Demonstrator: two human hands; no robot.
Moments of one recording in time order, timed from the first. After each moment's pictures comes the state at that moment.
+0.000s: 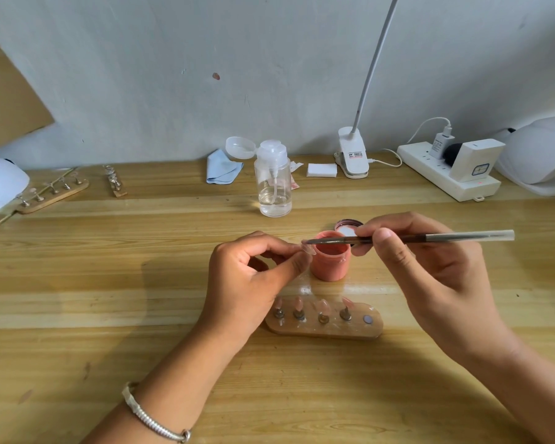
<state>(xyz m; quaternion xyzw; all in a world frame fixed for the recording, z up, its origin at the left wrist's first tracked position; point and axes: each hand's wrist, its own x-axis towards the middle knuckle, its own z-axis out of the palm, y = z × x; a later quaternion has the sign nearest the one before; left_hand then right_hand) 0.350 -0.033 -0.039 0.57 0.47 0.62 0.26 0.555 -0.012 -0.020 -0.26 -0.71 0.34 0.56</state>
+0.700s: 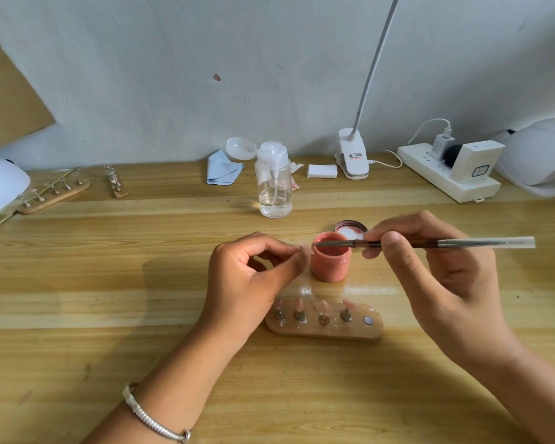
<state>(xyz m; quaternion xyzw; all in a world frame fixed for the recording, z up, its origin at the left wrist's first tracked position) 0.350 -0.033 -0.039 0.56 0.49 0.61 0.27 0.558 -0.015 -0.018 -0.27 -0.72 0.28 0.57</state>
